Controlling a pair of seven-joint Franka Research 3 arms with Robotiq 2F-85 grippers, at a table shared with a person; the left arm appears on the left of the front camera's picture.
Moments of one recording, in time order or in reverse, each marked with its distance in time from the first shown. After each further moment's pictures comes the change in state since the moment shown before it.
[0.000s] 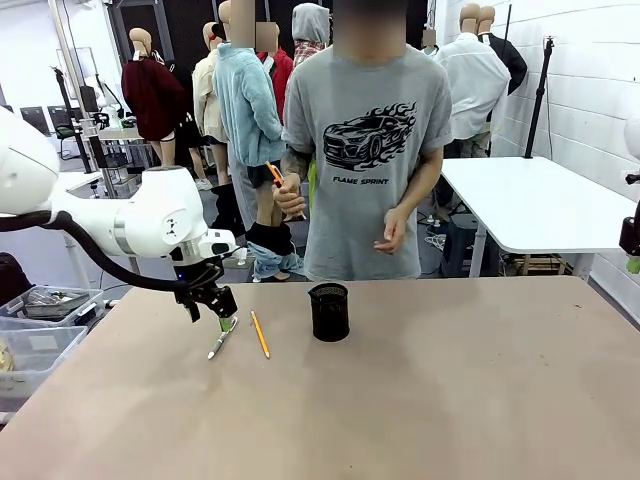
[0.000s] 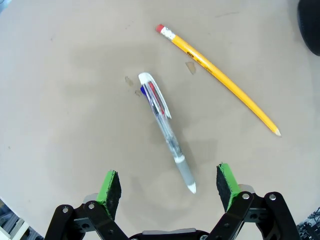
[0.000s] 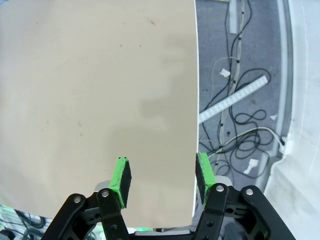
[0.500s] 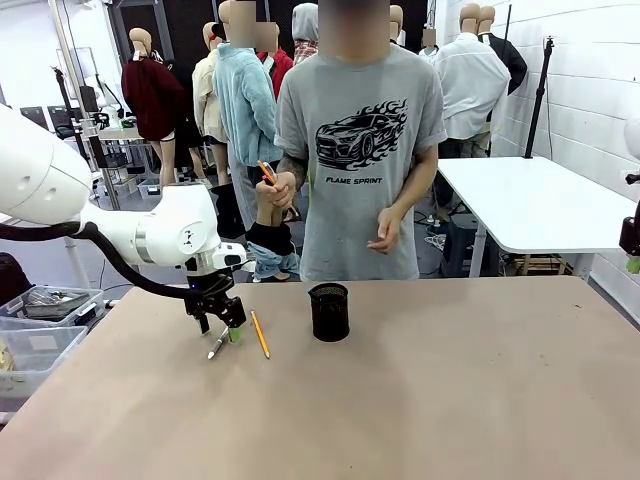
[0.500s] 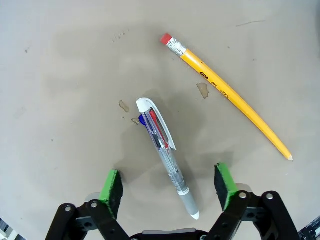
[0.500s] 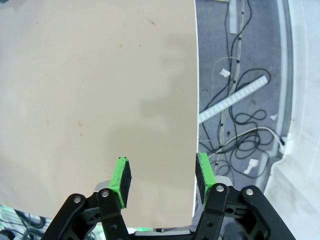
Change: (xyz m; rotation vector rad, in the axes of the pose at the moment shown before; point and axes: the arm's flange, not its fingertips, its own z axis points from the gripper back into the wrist) left arm 0.020 0.004 -0.035 -0.020 0.059 0.020; right arm 0.000 0.000 0.000 0.000 0.000 0.000
